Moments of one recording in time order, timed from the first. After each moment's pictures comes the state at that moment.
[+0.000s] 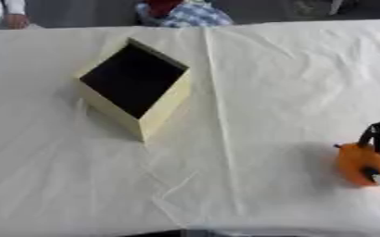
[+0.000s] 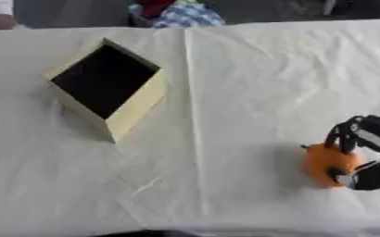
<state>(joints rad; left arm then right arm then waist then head) -0.16 0.25 0.10 -1.98 0.14 -0.25 0.05 0.11 -1.10 0.16 -1.99 0.43 0.28 0.31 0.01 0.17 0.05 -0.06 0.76</state>
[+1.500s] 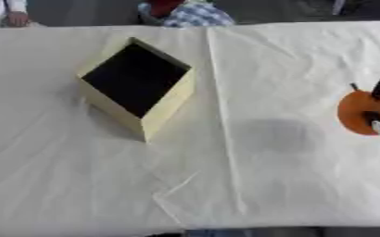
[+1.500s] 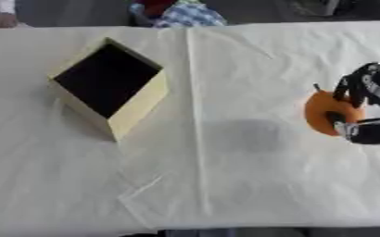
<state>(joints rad) -0.16 0.24 0.09 -1.98 0.14 -0.24 0.03 -0.03 -1.14 0.10 -1.99 0.40 0.17 0.05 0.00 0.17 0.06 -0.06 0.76</state>
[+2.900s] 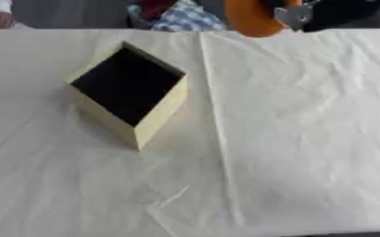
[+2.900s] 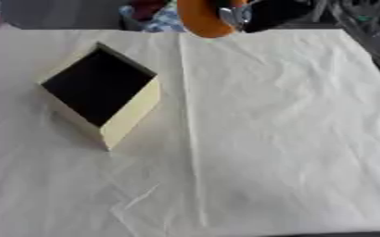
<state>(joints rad) -0.25 0.24 0.08 -1.98 0.19 -0.24 0.01 -0.84 -0.95 0.30 -1.97 0.36 0.16 0.34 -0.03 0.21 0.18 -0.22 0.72</state>
